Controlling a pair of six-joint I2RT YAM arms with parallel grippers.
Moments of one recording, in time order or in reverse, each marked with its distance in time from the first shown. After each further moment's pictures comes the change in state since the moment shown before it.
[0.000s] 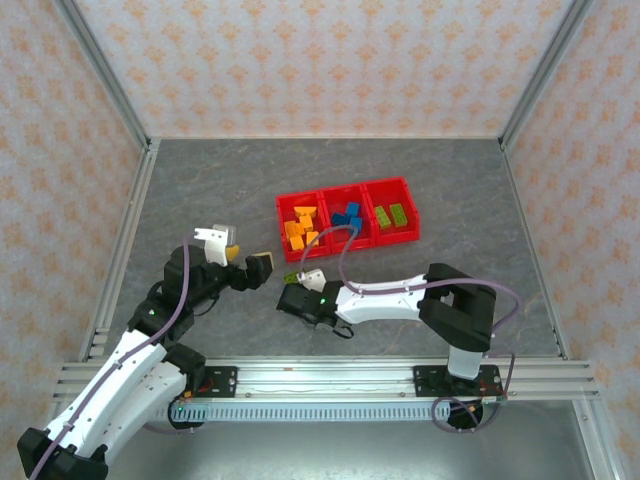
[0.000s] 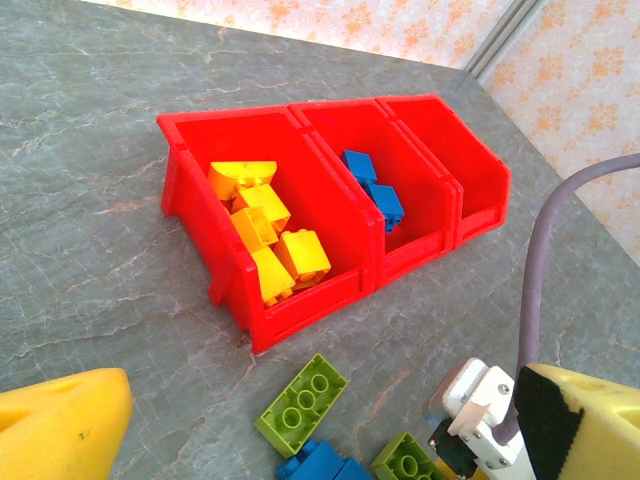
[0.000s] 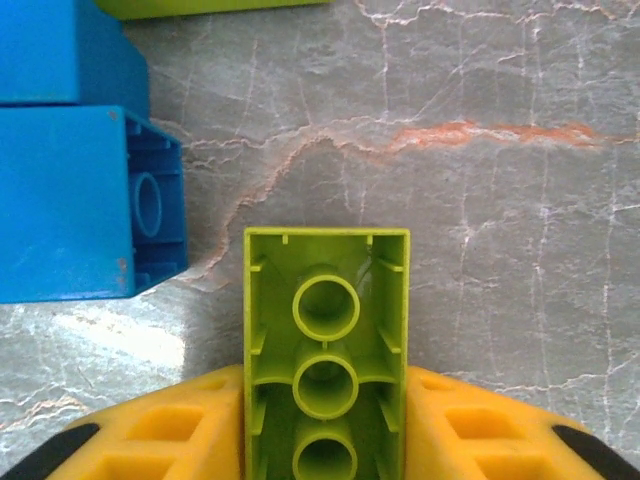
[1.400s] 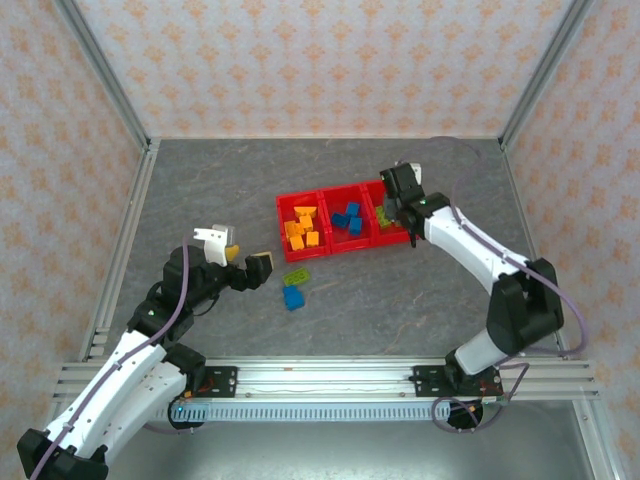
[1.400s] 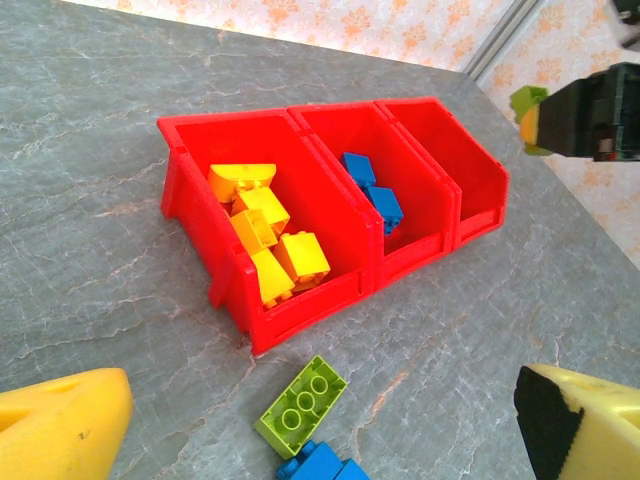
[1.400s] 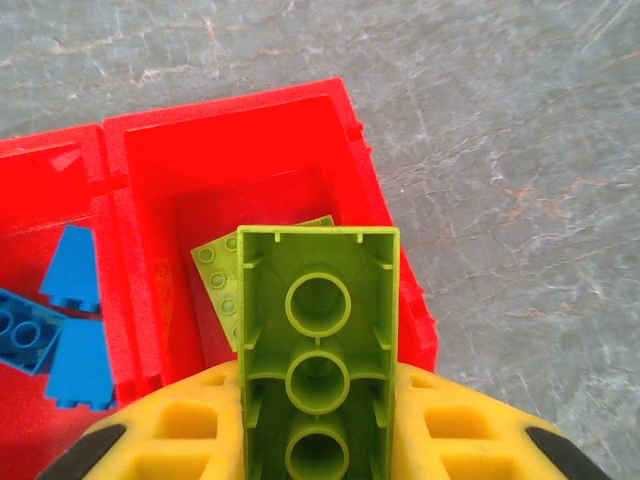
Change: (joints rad) left arm 0.000 -0.007 0.000 0.000 0.000 0.000; right arm -0.811 -0.234 0.125 0.054 0.042 -0.485
